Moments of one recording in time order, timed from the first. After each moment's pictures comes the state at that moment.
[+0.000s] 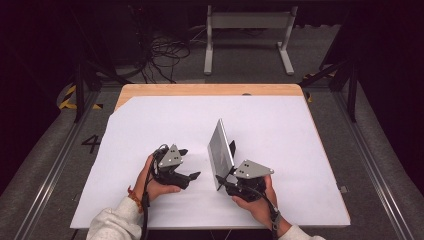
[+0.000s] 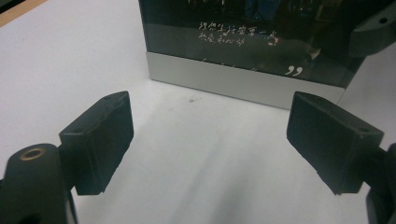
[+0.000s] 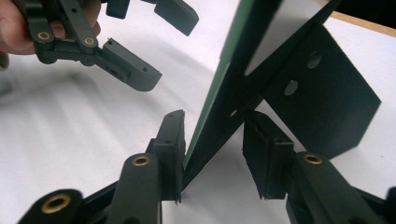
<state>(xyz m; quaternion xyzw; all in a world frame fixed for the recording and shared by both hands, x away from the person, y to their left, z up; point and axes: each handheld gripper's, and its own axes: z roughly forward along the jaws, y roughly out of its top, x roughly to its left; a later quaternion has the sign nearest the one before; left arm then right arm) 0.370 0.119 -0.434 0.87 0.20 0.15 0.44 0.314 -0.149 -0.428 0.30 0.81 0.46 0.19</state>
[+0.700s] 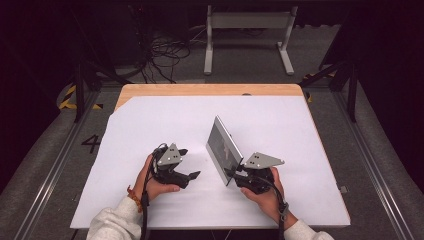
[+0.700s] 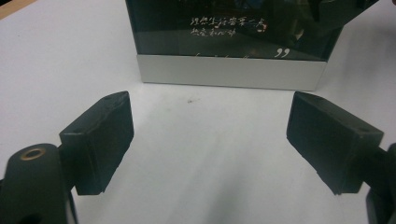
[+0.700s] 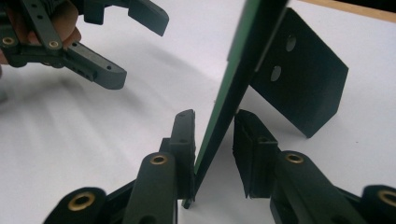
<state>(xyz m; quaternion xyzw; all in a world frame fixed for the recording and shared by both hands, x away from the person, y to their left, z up) 0.371 0.118 -0.434 0.86 0.20 0.13 0.44 0.333 -0.174 -0.427 0.32 0.80 0.48 0.15</state>
